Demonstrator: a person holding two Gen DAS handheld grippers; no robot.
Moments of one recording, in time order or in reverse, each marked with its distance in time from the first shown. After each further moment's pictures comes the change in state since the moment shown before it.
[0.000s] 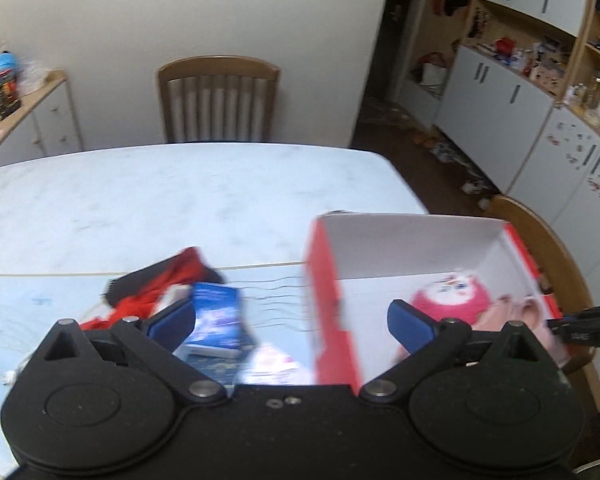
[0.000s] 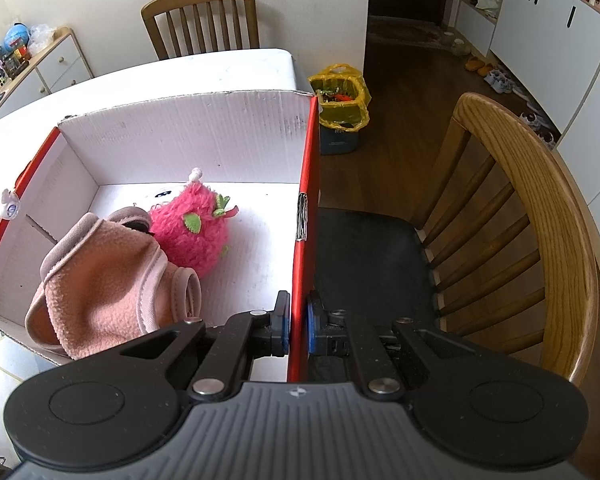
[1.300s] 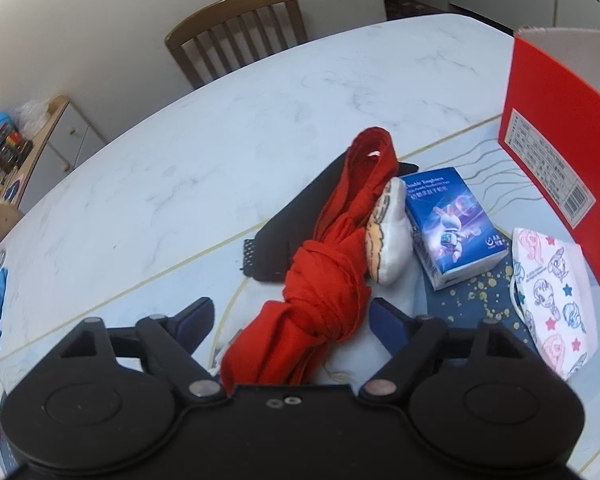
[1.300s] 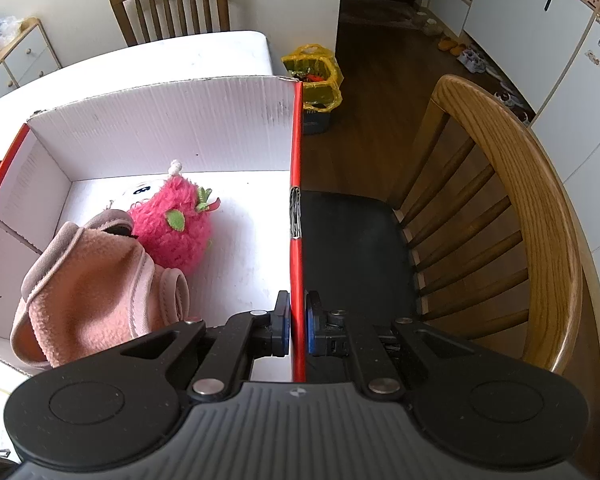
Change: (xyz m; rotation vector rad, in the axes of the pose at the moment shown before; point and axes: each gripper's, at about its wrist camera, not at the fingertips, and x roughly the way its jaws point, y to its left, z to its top) left arm 0.105 0.119 -0.035 0.390 0.181 0.215; right arm 0.006 0.012 0.006 0.040 0.065 -0.095
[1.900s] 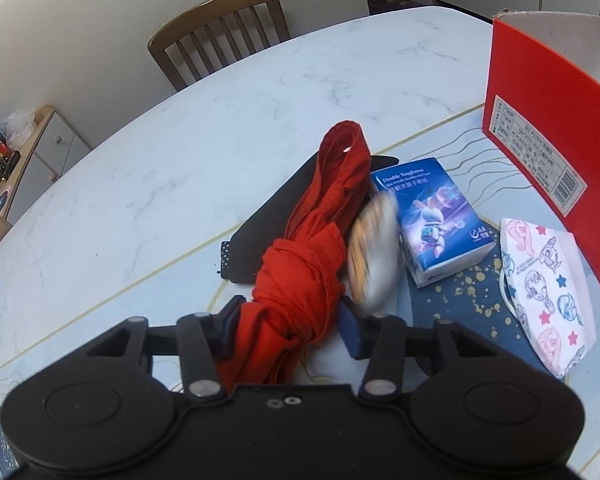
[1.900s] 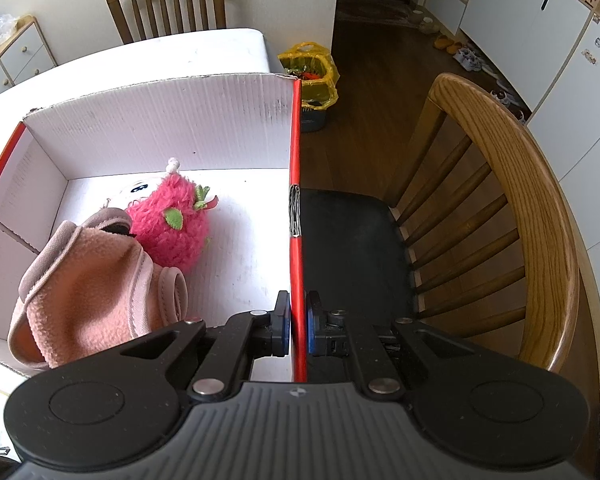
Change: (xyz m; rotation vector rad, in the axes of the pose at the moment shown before) left arm 0.005 -0.010 -0.001 0.028 -0.004 -0.023; right arm 0.000 0.002 0.000 0.000 0.005 -0.011
